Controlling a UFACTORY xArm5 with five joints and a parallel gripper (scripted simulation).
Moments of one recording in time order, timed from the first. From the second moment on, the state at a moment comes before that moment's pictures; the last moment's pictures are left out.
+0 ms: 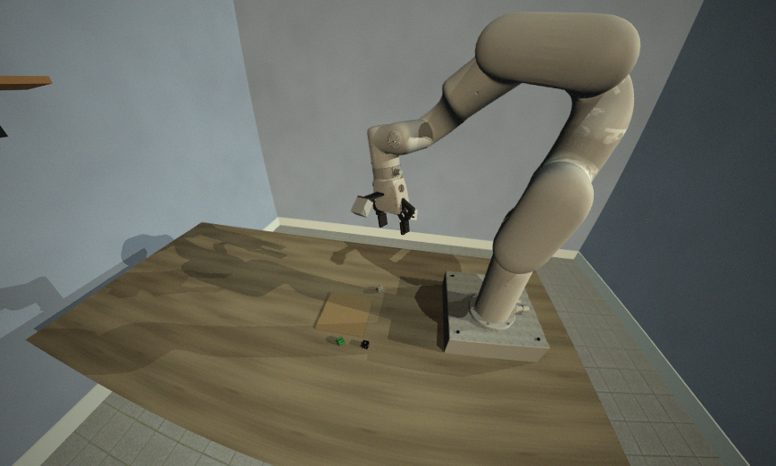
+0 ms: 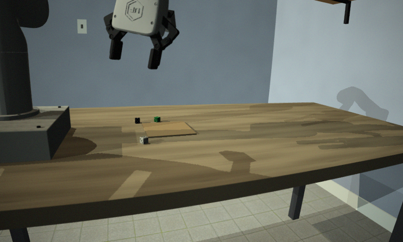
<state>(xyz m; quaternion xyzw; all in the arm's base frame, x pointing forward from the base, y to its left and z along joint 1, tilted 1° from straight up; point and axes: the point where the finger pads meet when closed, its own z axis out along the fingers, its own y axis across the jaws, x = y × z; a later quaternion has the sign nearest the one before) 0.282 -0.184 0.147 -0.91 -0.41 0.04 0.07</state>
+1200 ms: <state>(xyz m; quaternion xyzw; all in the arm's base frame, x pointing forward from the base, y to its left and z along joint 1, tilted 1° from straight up) 0.312 -0.088 0.098 -0.74 -0.67 0.00 -0.01</state>
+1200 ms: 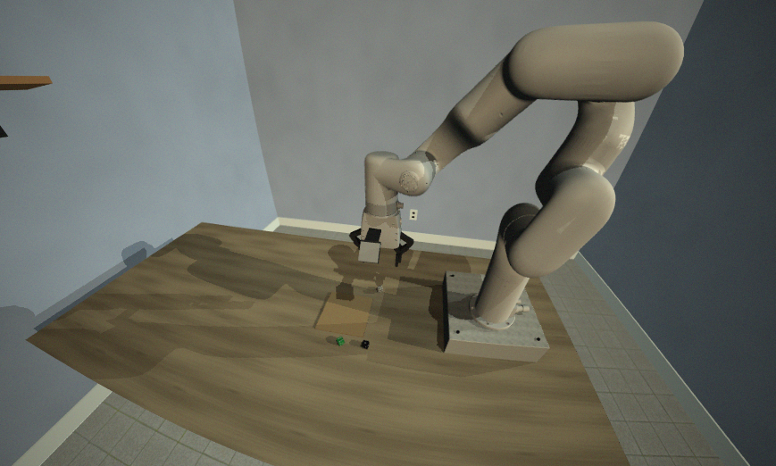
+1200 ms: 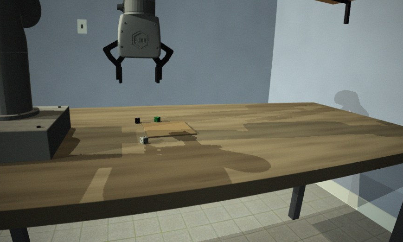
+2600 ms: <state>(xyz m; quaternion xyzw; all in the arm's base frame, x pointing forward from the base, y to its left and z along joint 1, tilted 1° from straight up) 0.316 -0.091 -0.016 -0.74 -0.67 0.00 -0.01</state>
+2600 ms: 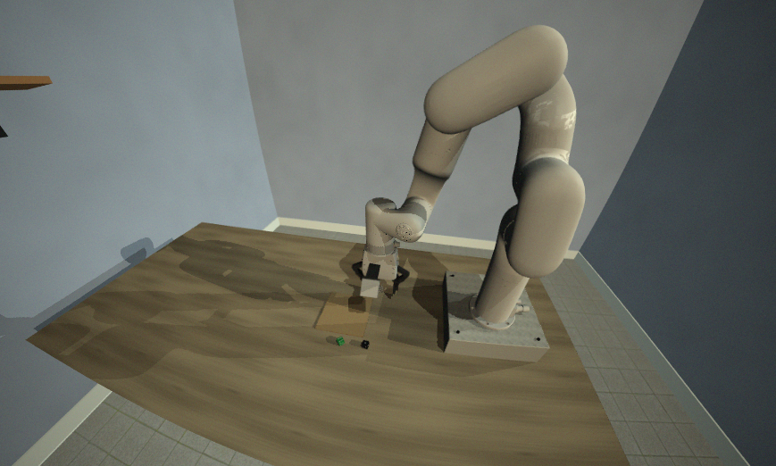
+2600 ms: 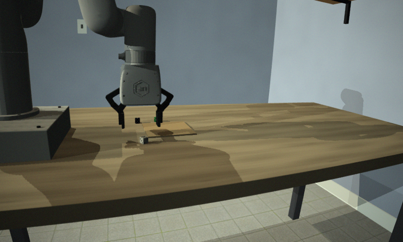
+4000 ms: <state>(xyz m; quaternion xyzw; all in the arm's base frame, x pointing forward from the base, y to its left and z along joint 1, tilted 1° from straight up) 0.316 -0.082 -0.016 -0.74 -0.67 0.00 -0.01</state>
